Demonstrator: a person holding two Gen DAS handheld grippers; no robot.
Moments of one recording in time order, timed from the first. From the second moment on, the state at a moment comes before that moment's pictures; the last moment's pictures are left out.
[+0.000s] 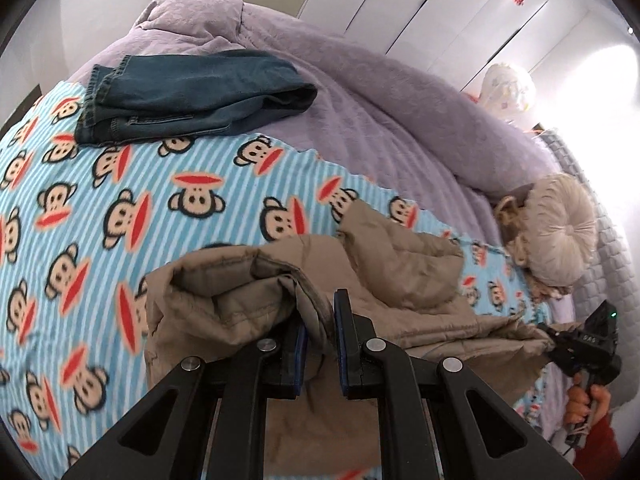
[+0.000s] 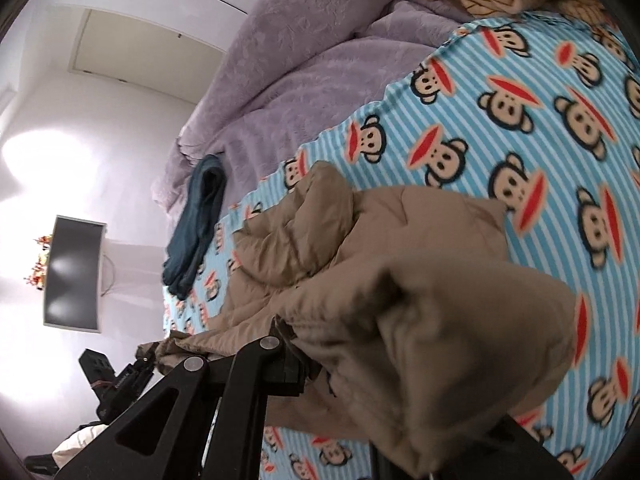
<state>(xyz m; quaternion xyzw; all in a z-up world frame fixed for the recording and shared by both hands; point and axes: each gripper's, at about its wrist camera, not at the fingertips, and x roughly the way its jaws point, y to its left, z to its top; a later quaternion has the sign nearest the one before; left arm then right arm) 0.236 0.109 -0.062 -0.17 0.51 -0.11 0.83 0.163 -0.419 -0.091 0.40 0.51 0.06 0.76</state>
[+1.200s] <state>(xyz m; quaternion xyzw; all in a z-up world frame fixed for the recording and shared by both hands) 0.278 0.058 -0.148 0.04 0.52 -0.07 0.85 0.220 -0.378 -0.165 0.22 0.58 0.06 0.78</state>
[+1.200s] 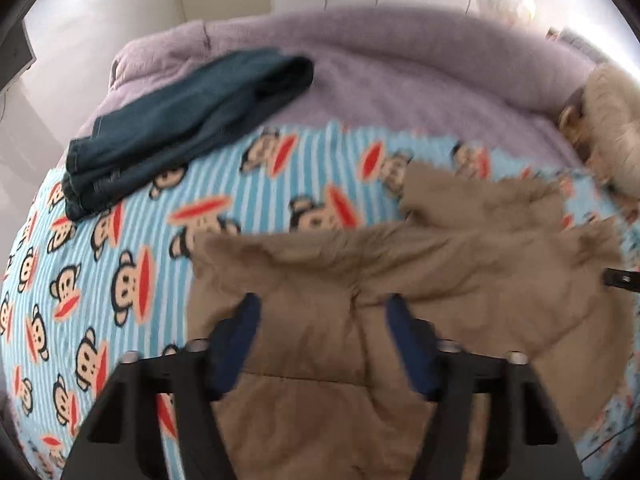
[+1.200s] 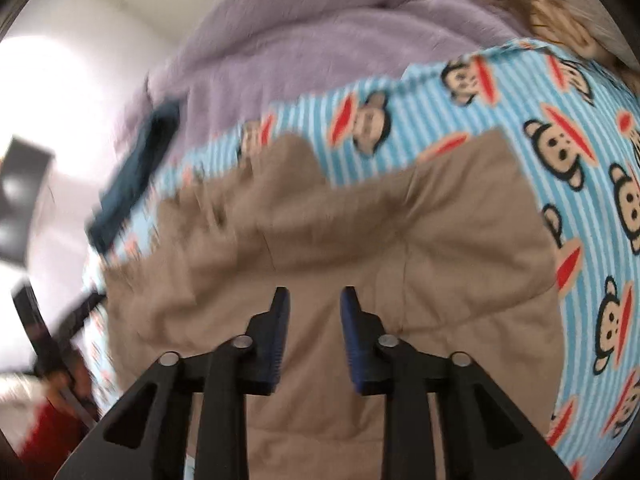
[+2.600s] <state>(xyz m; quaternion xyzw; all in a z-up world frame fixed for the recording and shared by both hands) 0.235 0.083 -0.149 -0.01 0.53 0.01 0.84 0.176 -0.420 -0.160 0.25 0.52 -0.06 0.81</state>
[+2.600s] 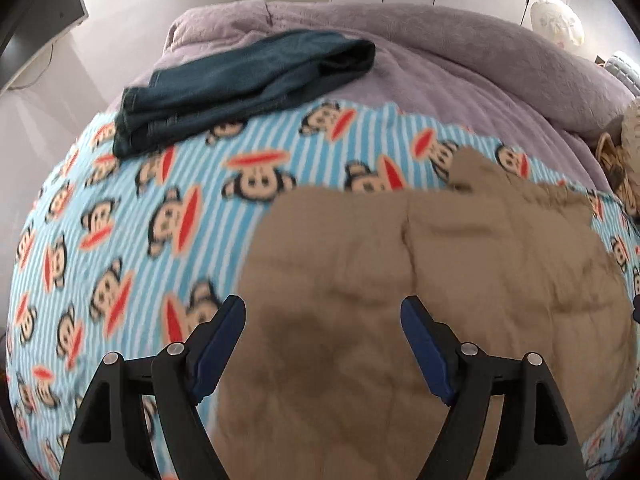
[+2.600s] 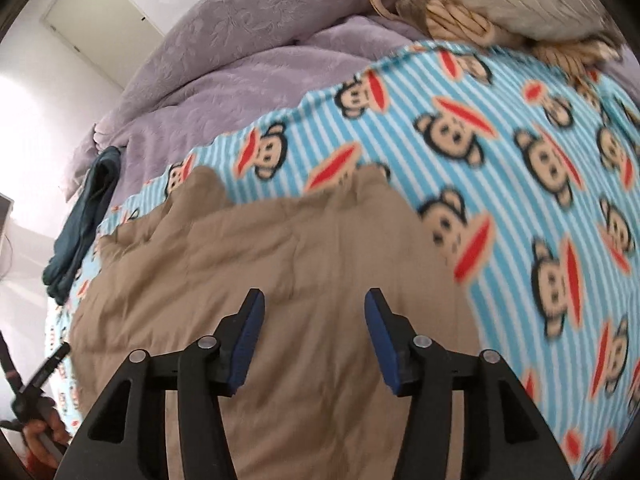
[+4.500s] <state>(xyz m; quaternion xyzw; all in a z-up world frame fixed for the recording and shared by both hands) 0.111 0.134 -0.226 -0.37 0.56 -0.09 0.74 0.051 -0.372 -0.234 0.50 0.54 0.01 0.67</state>
